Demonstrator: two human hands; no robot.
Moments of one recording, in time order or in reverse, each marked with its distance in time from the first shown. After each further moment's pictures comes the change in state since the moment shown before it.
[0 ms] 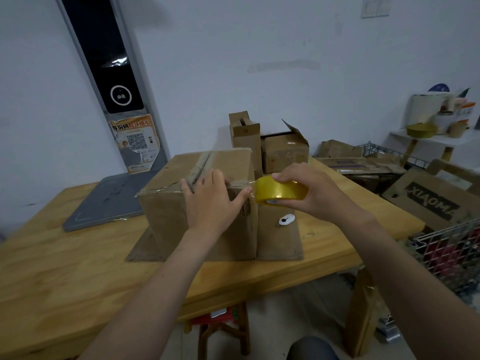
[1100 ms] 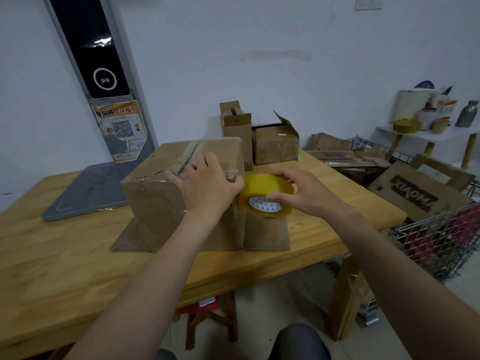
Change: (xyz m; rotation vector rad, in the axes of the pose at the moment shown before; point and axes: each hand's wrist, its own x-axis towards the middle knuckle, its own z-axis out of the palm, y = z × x) left_hand 0.010 0.023 0.000 0.145 -0.047 -0.131; right_hand -0.007 0.005 0.012 0.136 -0.143 0.318
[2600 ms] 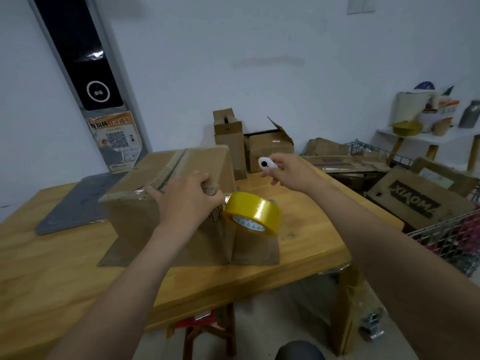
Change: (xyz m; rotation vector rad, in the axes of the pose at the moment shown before) left_hand -0.002 0.009 -0.023 -0.125 -0.144 -0.039; right_hand 0.066 0.044 -0.026 0.160 0.028 0.194
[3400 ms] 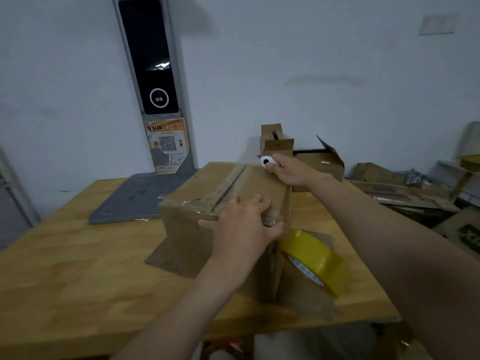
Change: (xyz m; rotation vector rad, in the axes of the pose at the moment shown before) left_hand -0.012 -0.010 -0.009 -0.100 -0.135 0.027; right_hand 0.116 -0.075 0.066 -0.260 -0.201 -0.115
